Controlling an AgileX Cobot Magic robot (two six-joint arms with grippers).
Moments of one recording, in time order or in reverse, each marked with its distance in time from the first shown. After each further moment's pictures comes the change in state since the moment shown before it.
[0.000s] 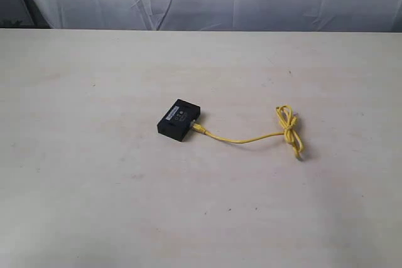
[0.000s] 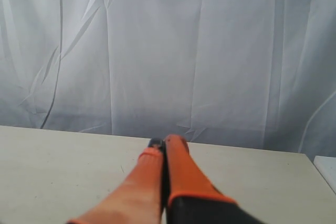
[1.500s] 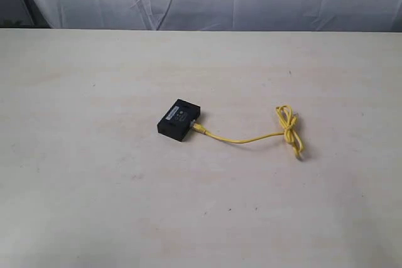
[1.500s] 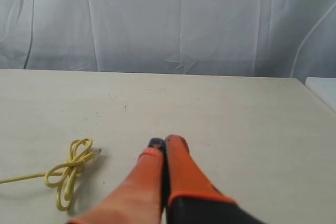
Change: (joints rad) left arm 0.000 0.000 0.000 0.002 0.000 0.000; right arm -0.069 -0.352 0.422 0.037 0.023 -0.002
